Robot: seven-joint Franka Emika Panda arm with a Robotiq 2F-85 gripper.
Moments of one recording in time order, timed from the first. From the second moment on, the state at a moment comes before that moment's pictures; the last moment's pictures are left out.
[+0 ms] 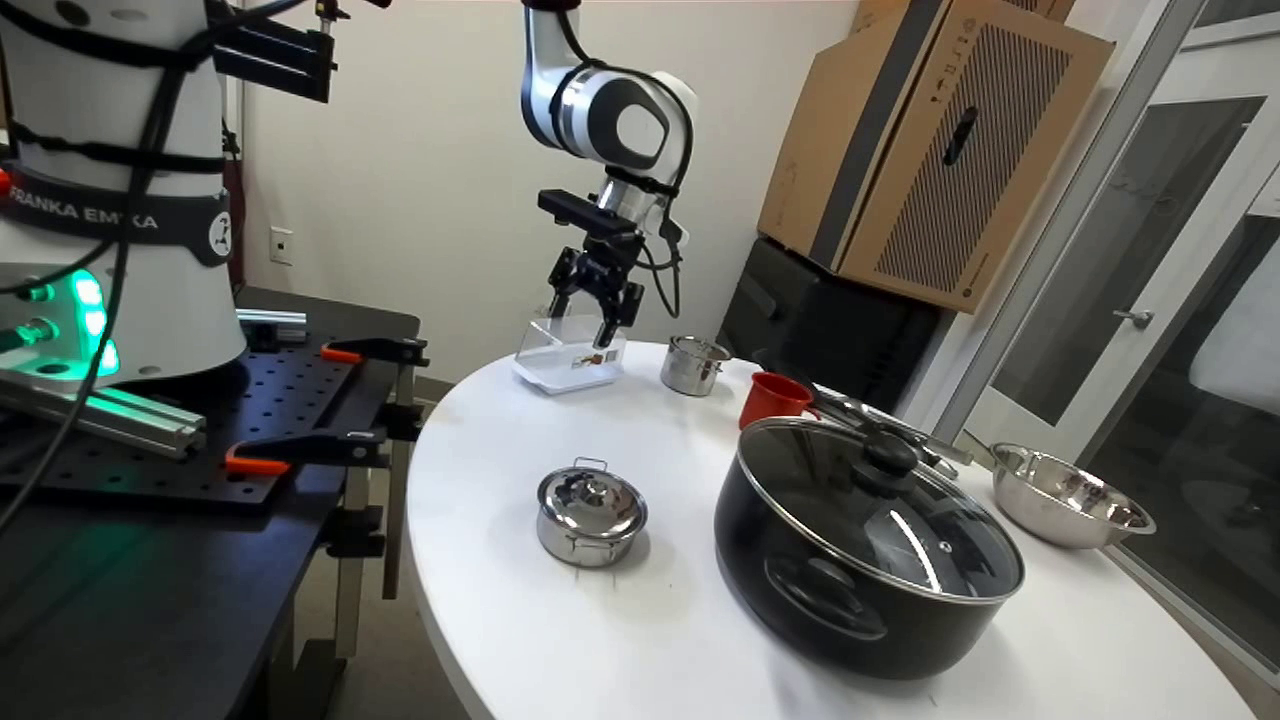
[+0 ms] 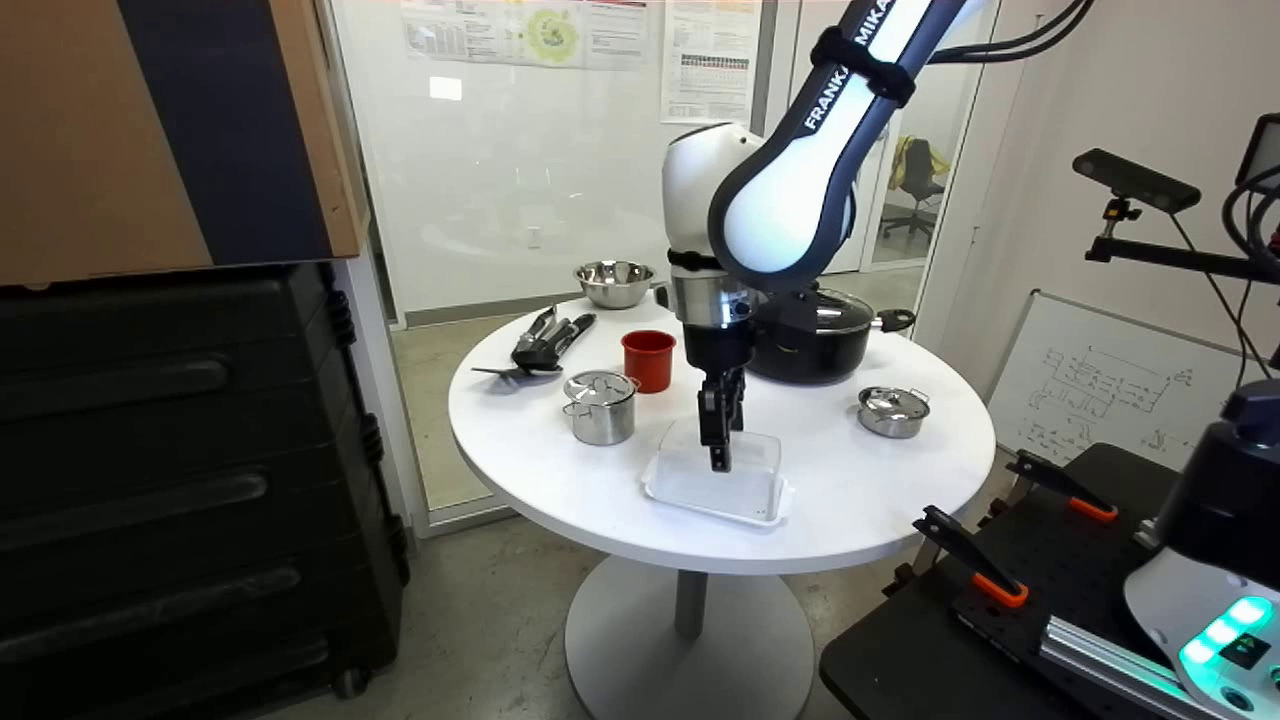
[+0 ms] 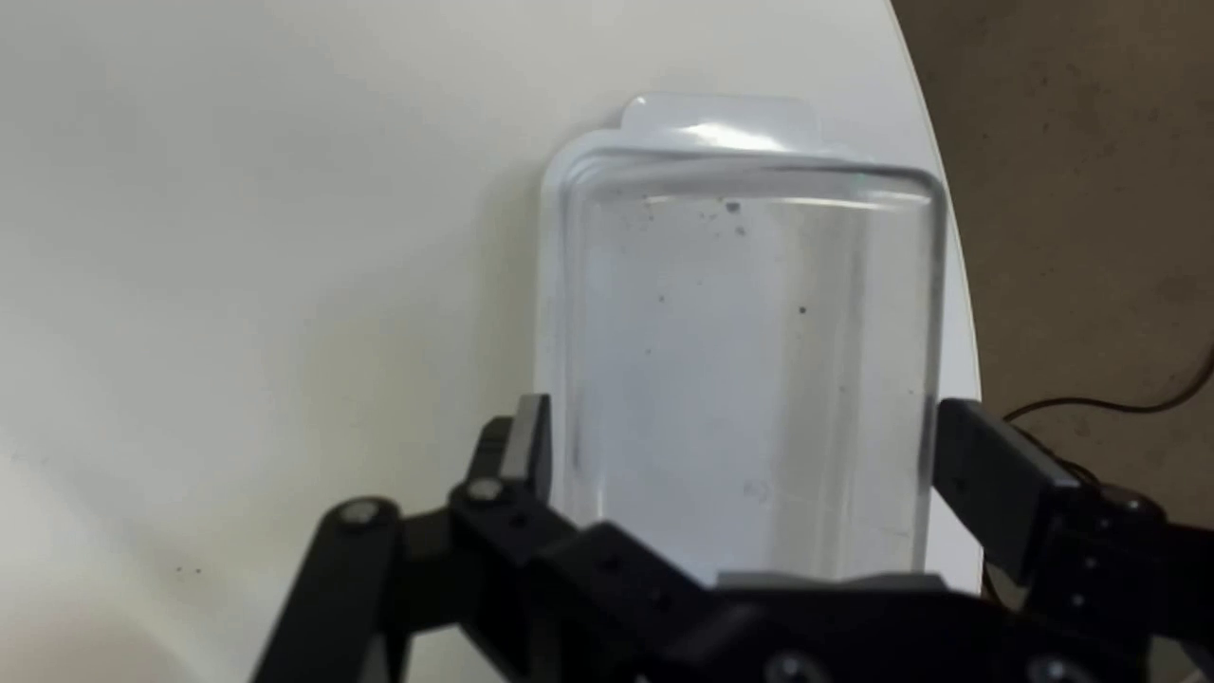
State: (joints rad) arm 0.20 0.31 0.22 -2.42 -0.15 2.56 -0.14
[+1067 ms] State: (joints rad) arm 0.21 0.36 0.21 -2.38 -0.15 2.56 -0.14
